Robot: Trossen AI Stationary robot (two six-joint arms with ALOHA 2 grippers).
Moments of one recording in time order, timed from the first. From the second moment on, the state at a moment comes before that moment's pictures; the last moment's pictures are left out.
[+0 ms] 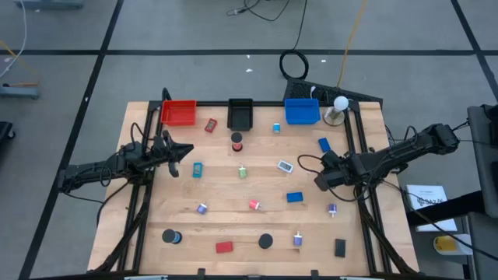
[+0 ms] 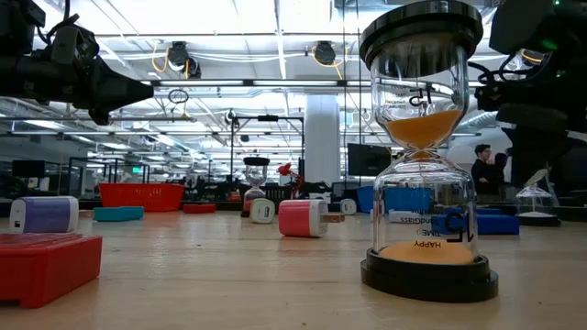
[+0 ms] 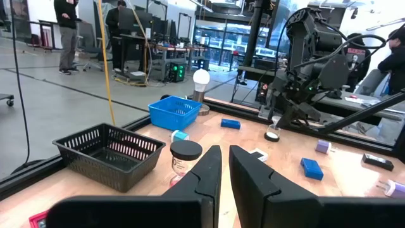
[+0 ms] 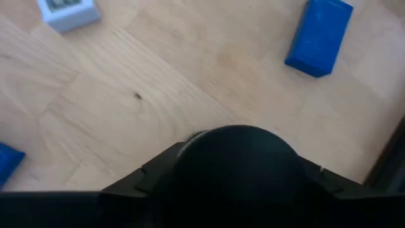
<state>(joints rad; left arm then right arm) 0.17 0.01 0.02 0.03 -0.13 -0.14 0.27 1.07 0.59 -1.02 0.42 1.15</state>
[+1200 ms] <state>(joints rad) 0.17 0.01 0.02 0.03 -0.13 -0.14 -0.88 1.54 1.13 -0.56 0.13 0.17</state>
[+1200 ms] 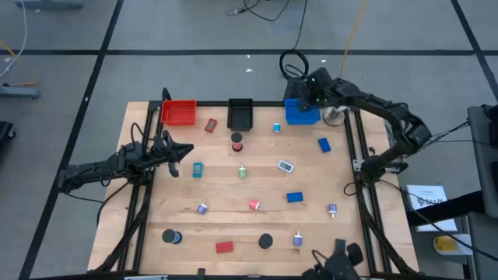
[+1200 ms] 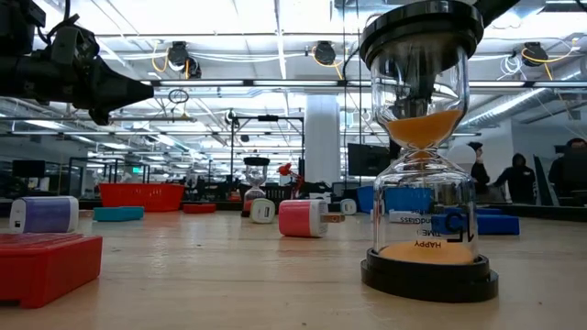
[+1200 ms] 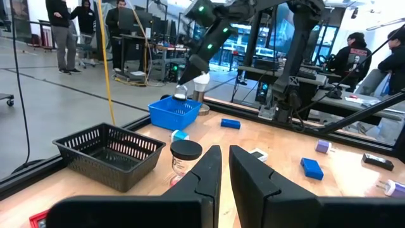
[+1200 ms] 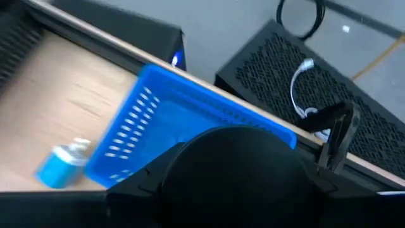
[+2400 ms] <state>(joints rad) 0.17 0.01 0.02 0.03 -0.13 -0.14 -0.94 1.70 1.09 -0.45 0.10 0.09</state>
